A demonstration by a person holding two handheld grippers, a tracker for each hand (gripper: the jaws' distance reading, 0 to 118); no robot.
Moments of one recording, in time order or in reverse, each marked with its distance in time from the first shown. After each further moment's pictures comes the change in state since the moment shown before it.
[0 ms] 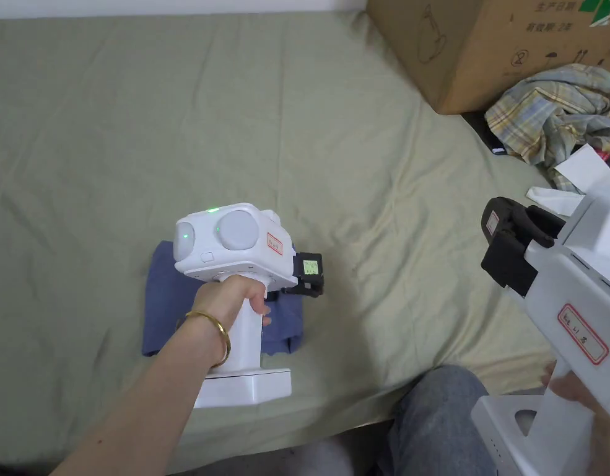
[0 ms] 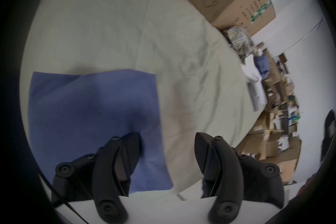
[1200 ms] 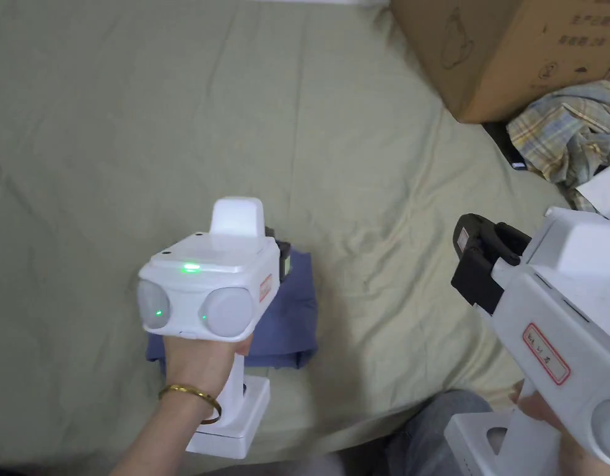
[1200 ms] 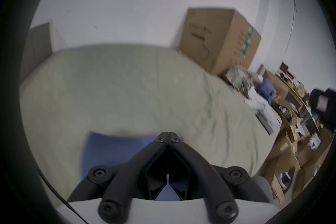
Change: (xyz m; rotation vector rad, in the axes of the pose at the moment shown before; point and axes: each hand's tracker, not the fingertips) left arm -0.007 -0.034 0.076 0.589 0.217 -0.203; right arm -0.043 0.002 -0.043 -0.060 0.071 0.048
